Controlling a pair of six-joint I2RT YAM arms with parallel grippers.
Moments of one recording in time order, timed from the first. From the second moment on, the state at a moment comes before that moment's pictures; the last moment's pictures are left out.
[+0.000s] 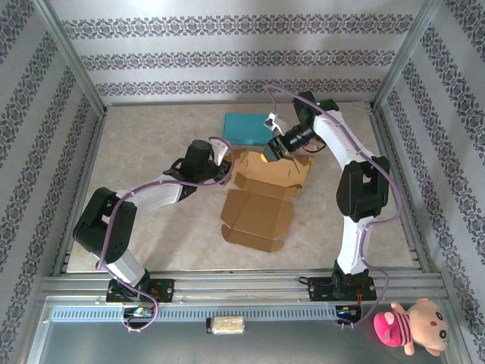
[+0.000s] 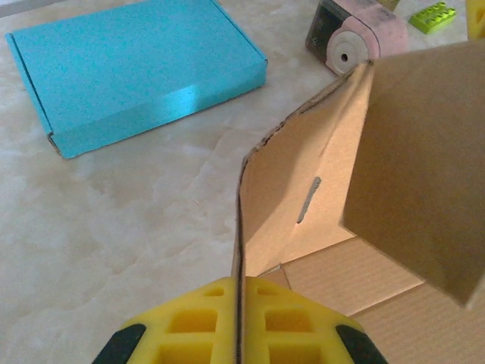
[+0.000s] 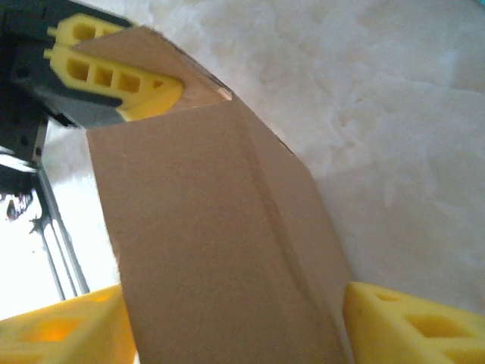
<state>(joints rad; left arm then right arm) -0.49 1.64 0.96 0.11 0.15 -0.04 0.22 2.02 1.85 -1.23 -0.76 -0.46</state>
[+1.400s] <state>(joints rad) -0.51 1.65 1.03 0.02 0.16 -0.58 0.56 1.65 1.21 -0.31 0.25 -0.51</state>
